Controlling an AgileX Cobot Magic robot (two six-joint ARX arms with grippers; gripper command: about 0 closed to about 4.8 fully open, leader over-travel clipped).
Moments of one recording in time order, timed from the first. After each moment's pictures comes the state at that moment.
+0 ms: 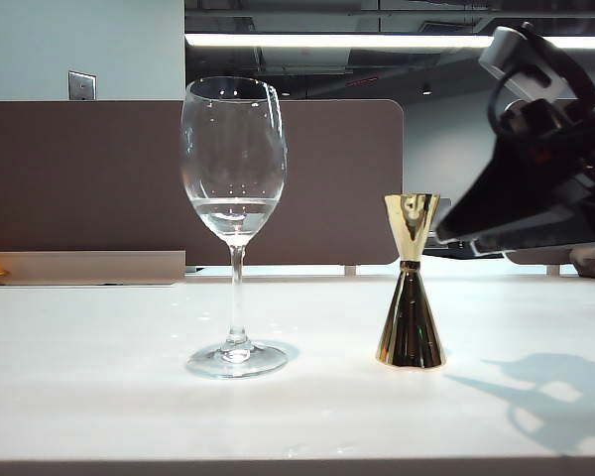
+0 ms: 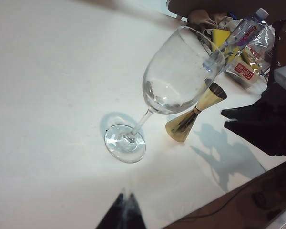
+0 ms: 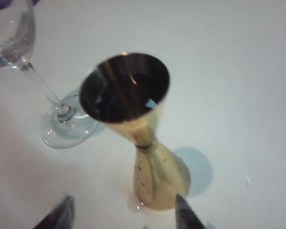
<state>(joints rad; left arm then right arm) -0.05 0.01 0.40 -0.71 0.60 -0.29 0.41 1.04 0.34 0.24 -0.37 0.03</state>
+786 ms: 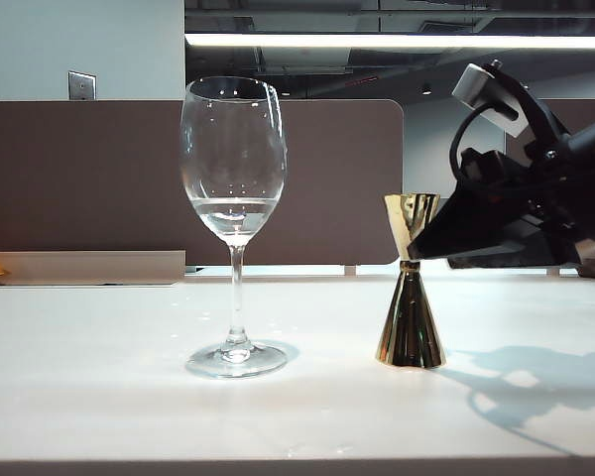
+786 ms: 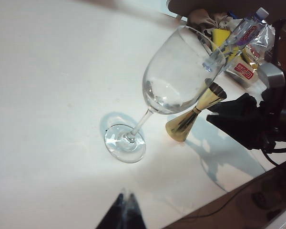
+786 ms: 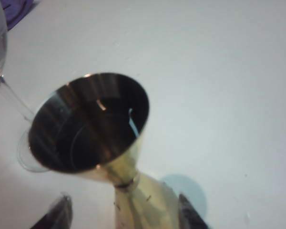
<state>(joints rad) -0.05 0.01 0.40 -0.71 0.60 -0.29 0.42 1.26 0.35 0.50 -0.36 0.03</state>
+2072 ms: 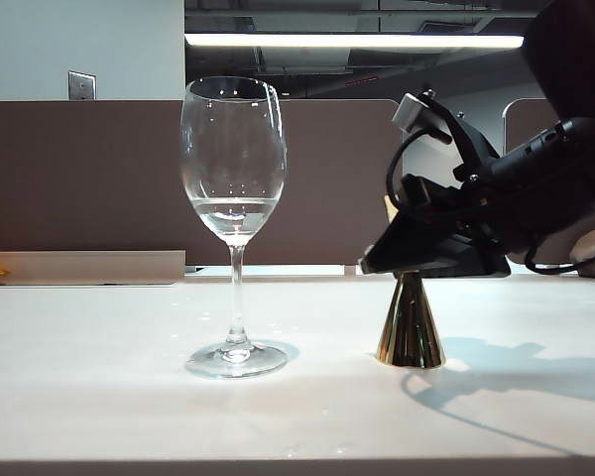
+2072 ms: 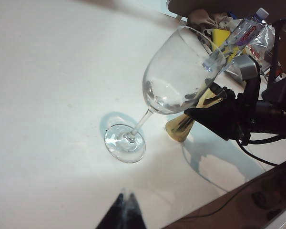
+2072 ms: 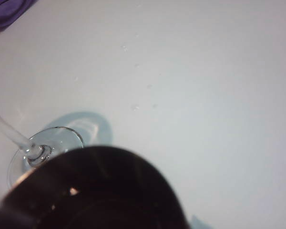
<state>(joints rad) -0.05 0.01 0.40 -0.71 0.60 -0.29 0.48 1.47 0.48 0.55 -0.34 0.03</state>
